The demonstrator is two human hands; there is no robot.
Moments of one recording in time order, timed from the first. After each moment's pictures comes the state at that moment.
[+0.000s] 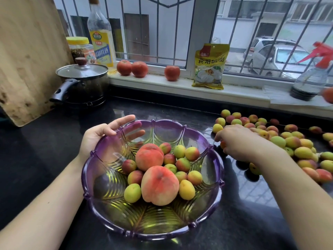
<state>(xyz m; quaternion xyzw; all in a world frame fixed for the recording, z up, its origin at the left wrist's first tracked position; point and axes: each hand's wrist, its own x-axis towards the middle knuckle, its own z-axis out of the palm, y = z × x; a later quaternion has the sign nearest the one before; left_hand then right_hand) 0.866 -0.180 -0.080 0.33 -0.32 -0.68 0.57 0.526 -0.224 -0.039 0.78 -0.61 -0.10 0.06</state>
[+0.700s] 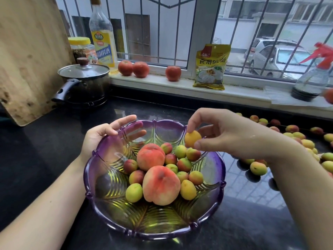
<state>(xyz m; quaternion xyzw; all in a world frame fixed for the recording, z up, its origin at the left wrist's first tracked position) 0.867 -0.179 -0.082 0.33 -0.32 -0.67 0.58 0.559 -0.170 0.021 0.82 -0.37 0.19 -0.39</state>
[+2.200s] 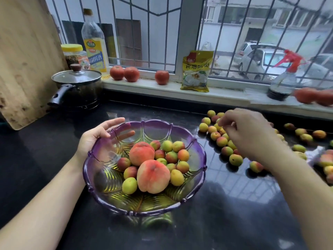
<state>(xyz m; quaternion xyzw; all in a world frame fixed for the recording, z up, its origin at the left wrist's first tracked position) 0.868 -0.168 -0.081 0.33 -0.37 -0.64 0.59 0.495 -0.153 0.005 0.77 -0.59 0.24 0.04</state>
